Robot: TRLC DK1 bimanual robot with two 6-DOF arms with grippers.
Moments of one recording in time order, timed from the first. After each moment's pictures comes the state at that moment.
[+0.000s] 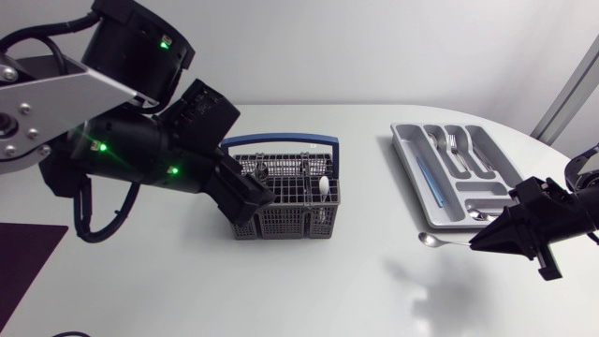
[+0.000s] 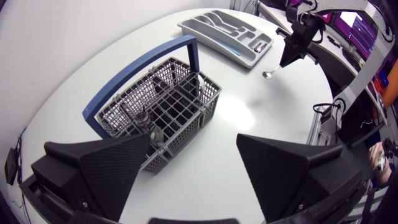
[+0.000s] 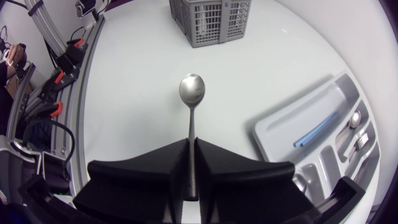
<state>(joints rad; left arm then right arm) -0.66 1.29 1.11 -0.65 0.11 0.13 -0.51 1.64 0.97 -1.11 -0.65 -1.77</state>
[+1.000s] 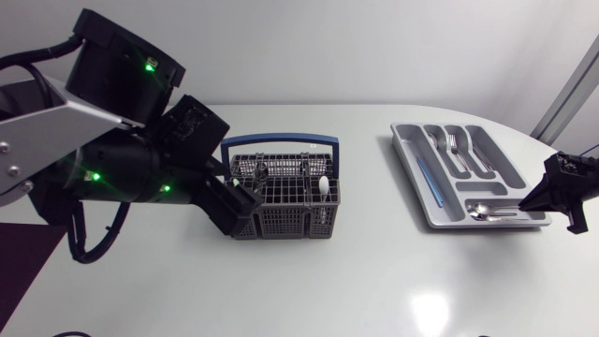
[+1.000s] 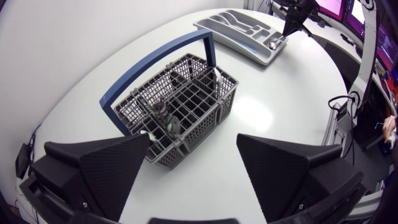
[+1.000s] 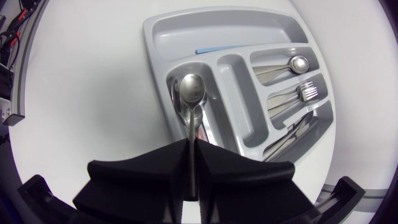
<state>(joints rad) -0.68 1.22 1.01 -0.60 -0.02 0.13 -0.65 1.96 1.41 -0.93 -0.39 -1.89</state>
